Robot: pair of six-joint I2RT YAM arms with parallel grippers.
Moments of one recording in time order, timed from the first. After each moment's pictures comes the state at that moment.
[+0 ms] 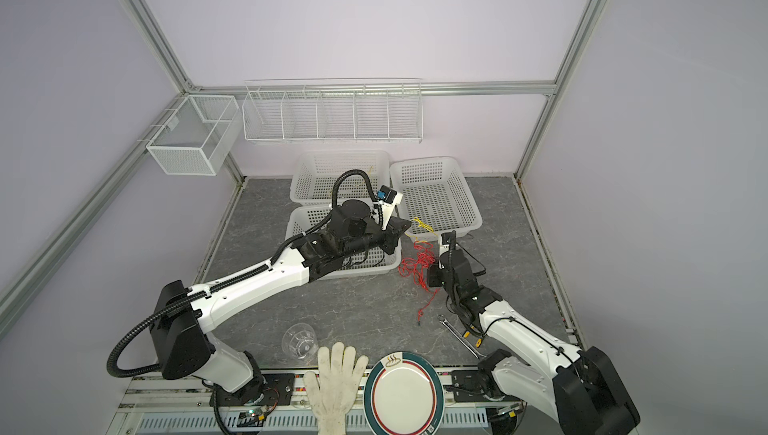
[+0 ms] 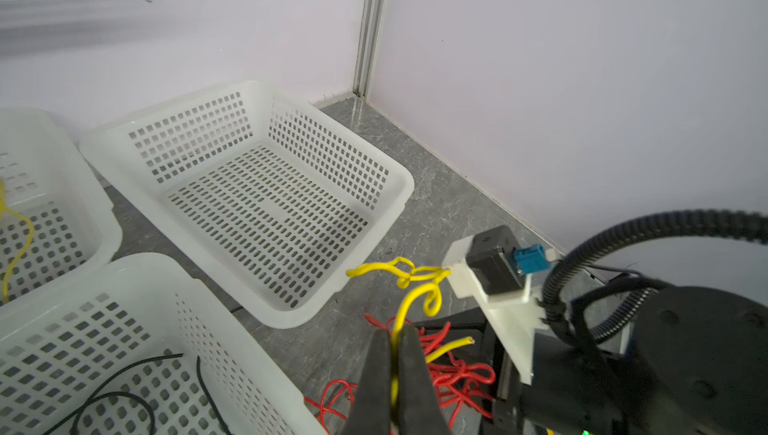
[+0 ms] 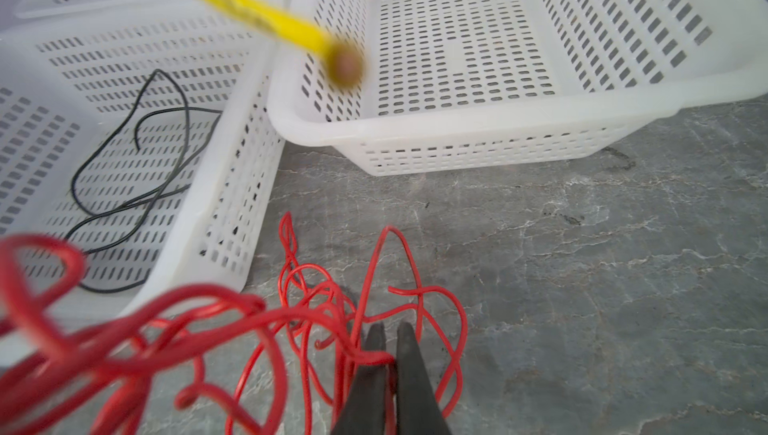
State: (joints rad) left arm -0.95 1.57 1.31 -0.05 0.05 -0.21; right arm 0.53 1.02 0.45 0.00 0.19 0.33
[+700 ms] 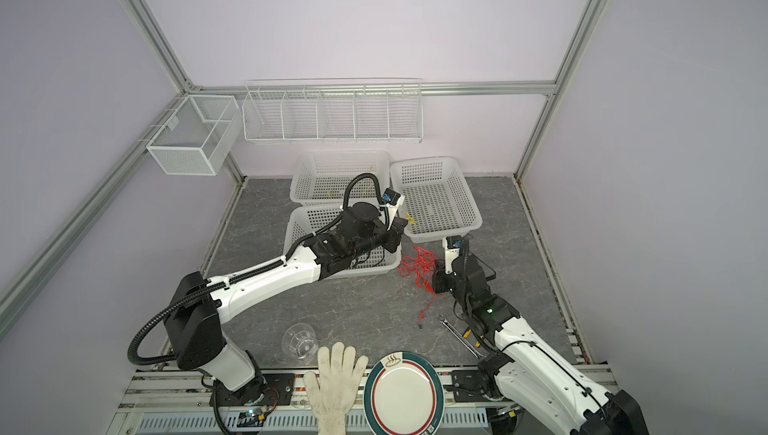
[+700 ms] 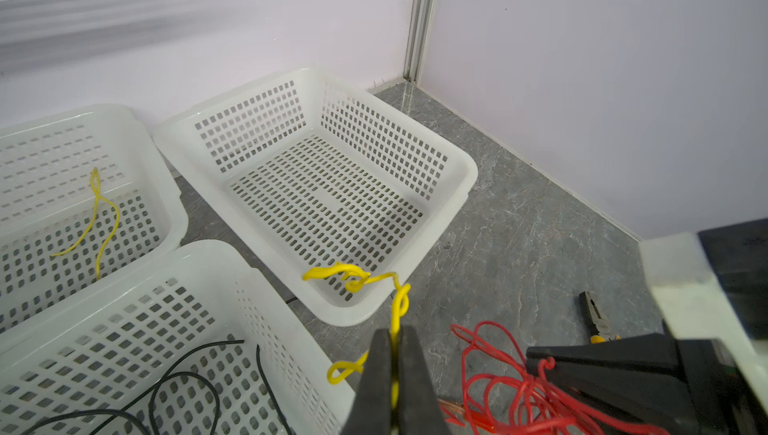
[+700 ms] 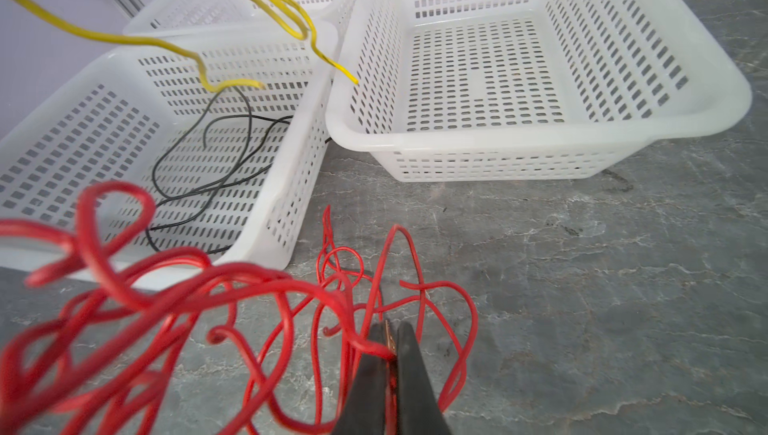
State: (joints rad) left arm -0.95 1.65 1.31 -0.03 -0.08 -0.14; right arm 0.52 0.84 0.44 -0.13 0.15 0.29
